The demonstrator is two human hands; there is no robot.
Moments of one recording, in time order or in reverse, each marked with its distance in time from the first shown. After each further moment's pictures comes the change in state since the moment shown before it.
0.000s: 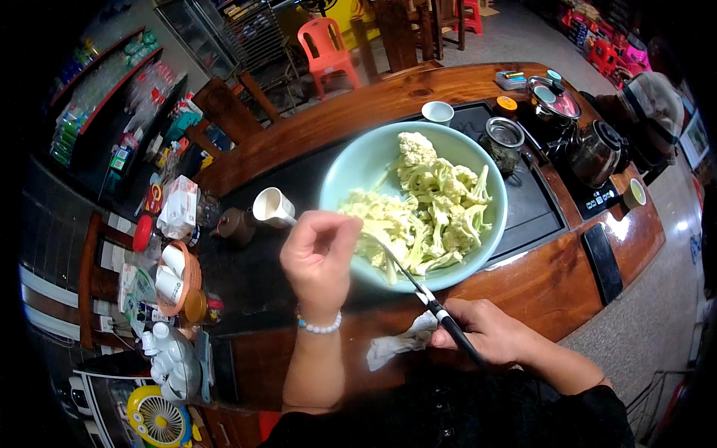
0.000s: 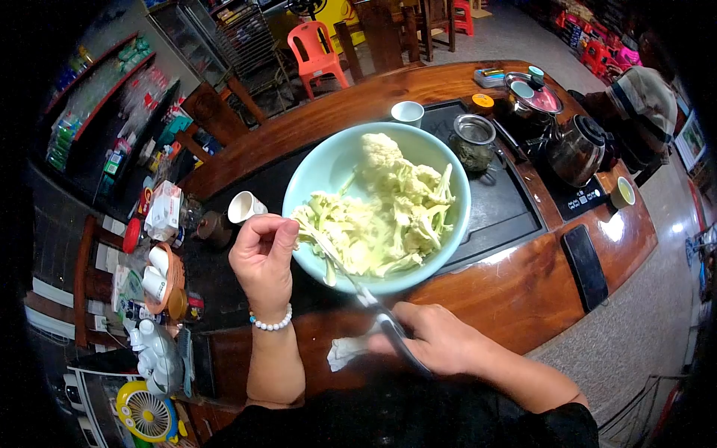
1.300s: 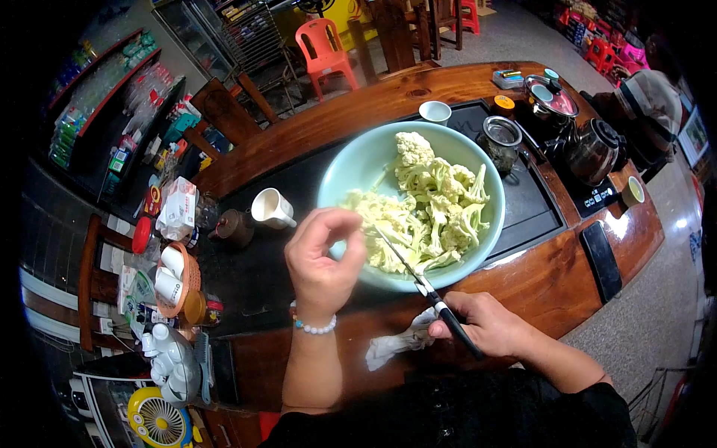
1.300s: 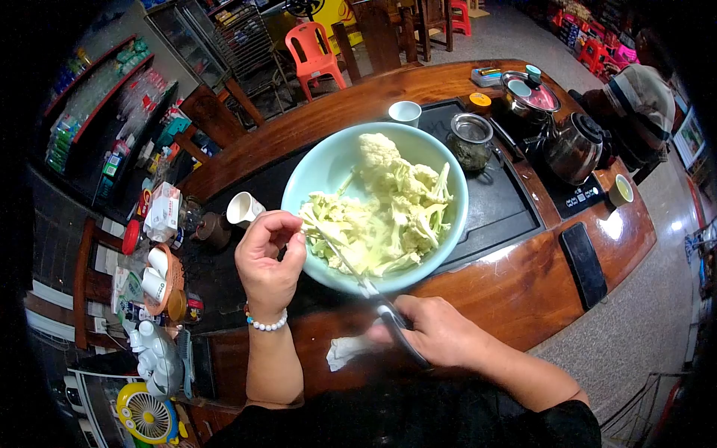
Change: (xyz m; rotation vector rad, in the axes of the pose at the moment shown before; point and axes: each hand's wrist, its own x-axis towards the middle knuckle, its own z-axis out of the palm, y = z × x) left_hand 0.004 0.006 -0.001 0.159 -0.145 0.050; right_hand 0.004 -0.002 -0.004 -0.047 0.023 0.094
